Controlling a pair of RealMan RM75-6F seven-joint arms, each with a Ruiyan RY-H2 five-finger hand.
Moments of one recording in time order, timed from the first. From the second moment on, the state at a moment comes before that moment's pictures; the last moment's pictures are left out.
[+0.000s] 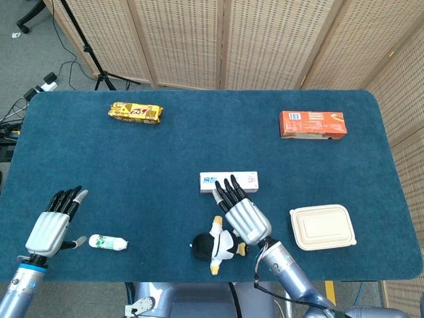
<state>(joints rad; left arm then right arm) -0.23 -1.25 0.08 -1.62 1.48 1.38 0.10 0.53 -1.57 0.20 -1.86 -1.36 1.06 -1.50</state>
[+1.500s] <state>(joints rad) -0.24 -1.27 0.04 -1.55 1.45 1.25 0.03 0.95 -1.95 0.20 -1.33 -1.01 0.96 -1.48</state>
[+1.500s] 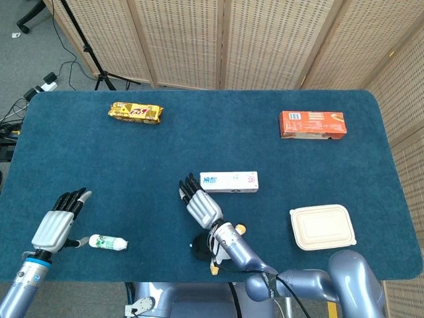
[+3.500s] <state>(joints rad) -0.24 -1.25 0.03 -1.57 1.46 1.22 -0.03 0.96 -1.80 0.08 -1.21 -0.83 1.02 -1.34</state>
